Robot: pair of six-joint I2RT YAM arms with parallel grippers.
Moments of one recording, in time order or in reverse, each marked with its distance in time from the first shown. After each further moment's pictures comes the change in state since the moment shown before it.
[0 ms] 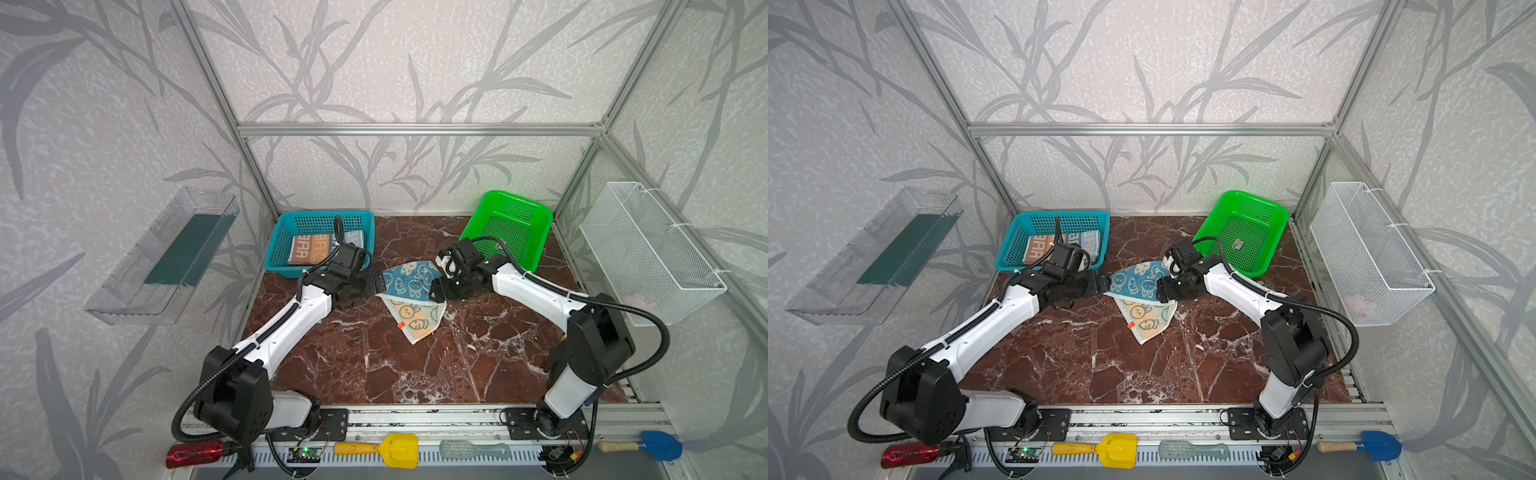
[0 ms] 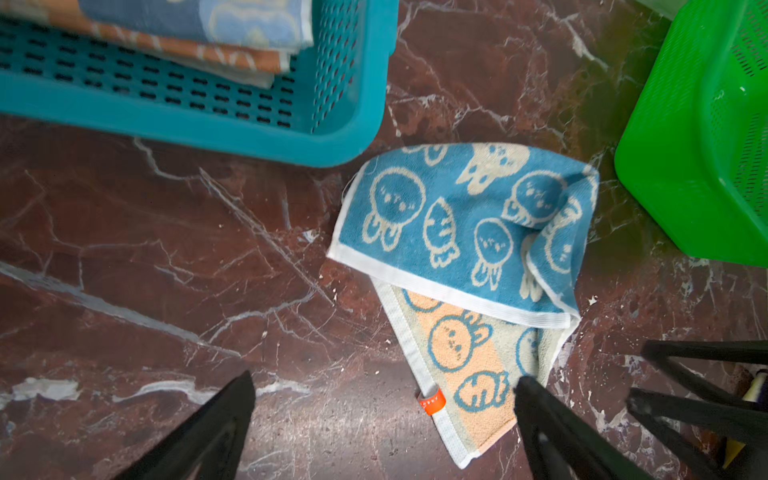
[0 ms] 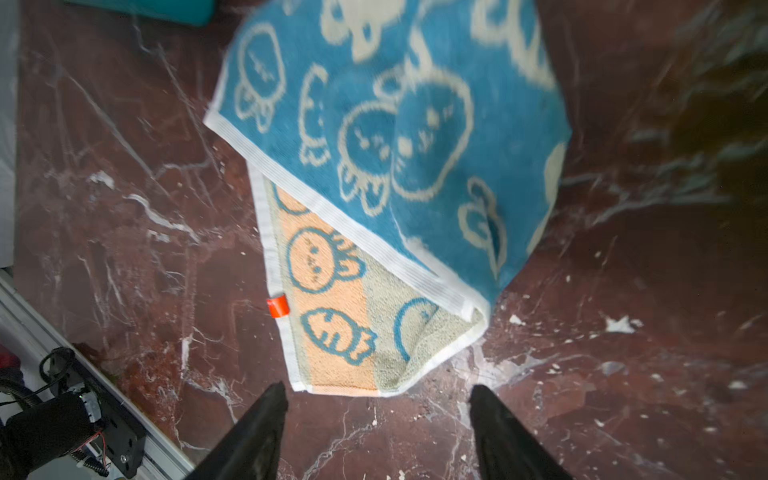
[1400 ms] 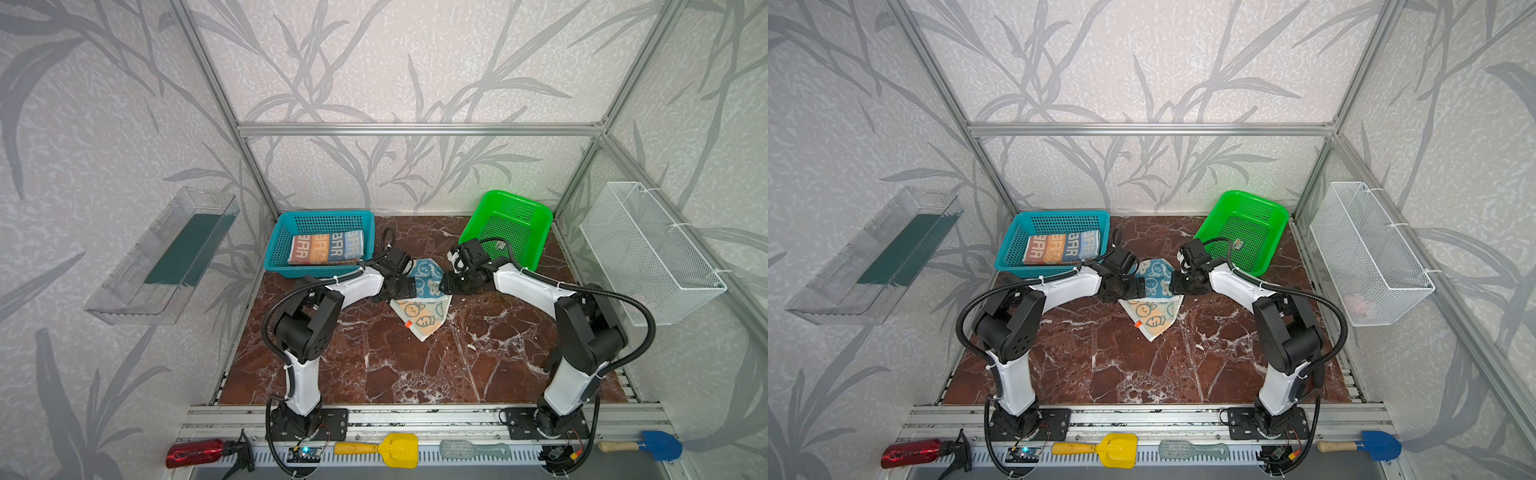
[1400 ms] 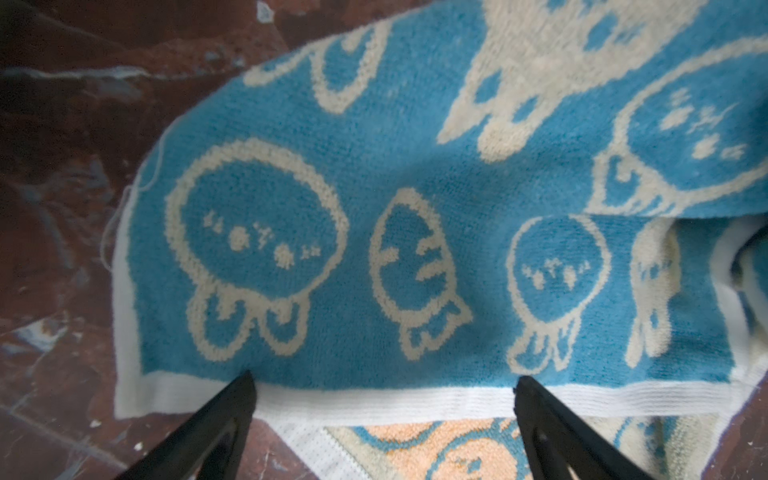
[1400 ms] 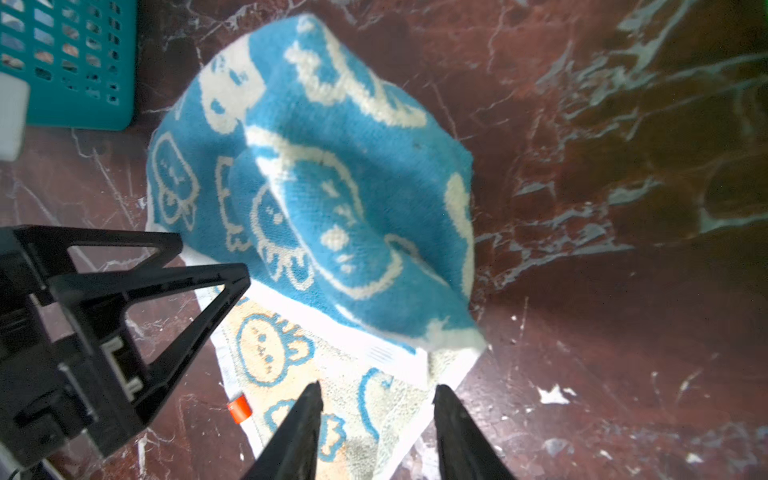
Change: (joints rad) left arm -0.156 0.562 0.228 0.137 -0.034 -0.027; right arm -0.095 0.046 -0.046 0.194 0.033 0.056
